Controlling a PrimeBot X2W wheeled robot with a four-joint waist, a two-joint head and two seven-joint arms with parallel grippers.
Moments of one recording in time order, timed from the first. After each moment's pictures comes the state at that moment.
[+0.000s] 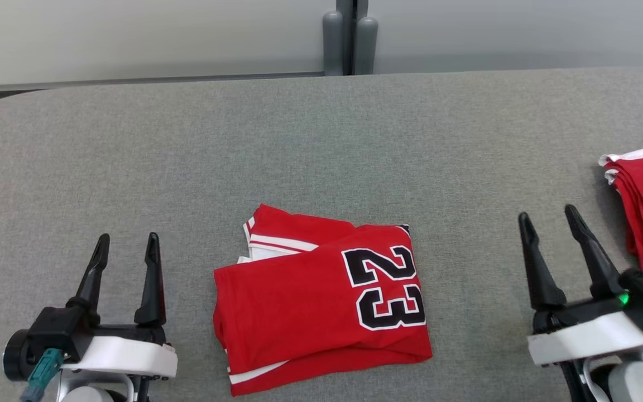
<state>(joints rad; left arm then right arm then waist) -0.06 0.13 -0.07 0.11 -0.27 0.02 -0.26 -0.12 -0.17 0.15 0.06 0.27 0.13 -0.17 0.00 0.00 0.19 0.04</state>
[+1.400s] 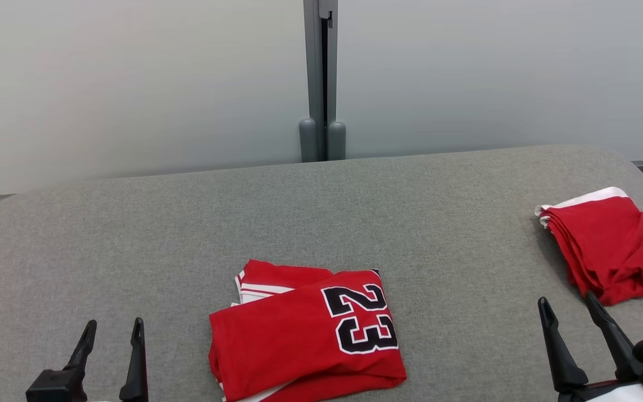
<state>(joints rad) 0.16 0.21 -0.07 0.07 -0.27 0.08 -0.15 0.19 -0.17 0.04 -0.11 0.24 0.13 -0.01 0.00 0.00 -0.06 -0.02</state>
